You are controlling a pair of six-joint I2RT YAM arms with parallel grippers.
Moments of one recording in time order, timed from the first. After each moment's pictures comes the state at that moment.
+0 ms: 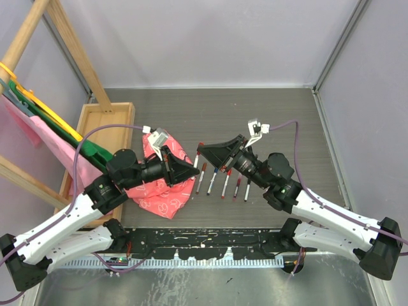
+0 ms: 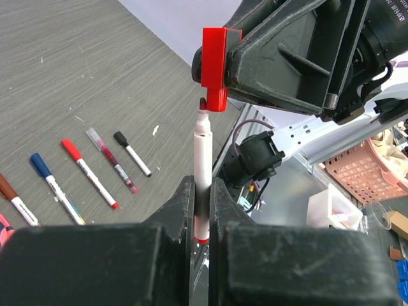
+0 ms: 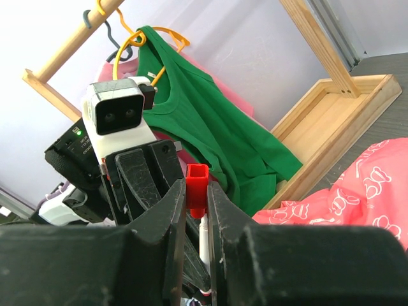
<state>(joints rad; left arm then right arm) -0.84 0.80 0.79 -0.03 0.34 -0.56 0.92 0.89 0.67 0.52 -0.05 0.79</state>
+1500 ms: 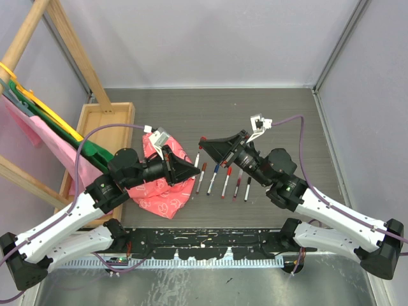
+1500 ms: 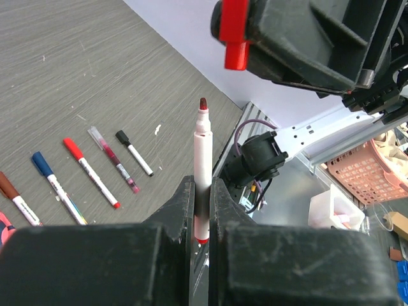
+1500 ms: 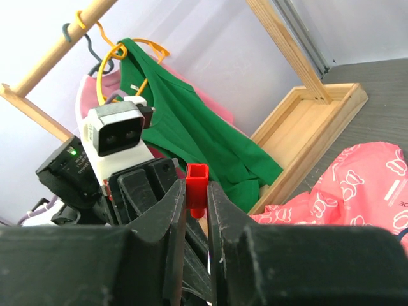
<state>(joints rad) -0.84 0.82 0.79 -0.03 0.34 -0.56 0.93 0.88 0.78 0.37 0.04 0.74</state>
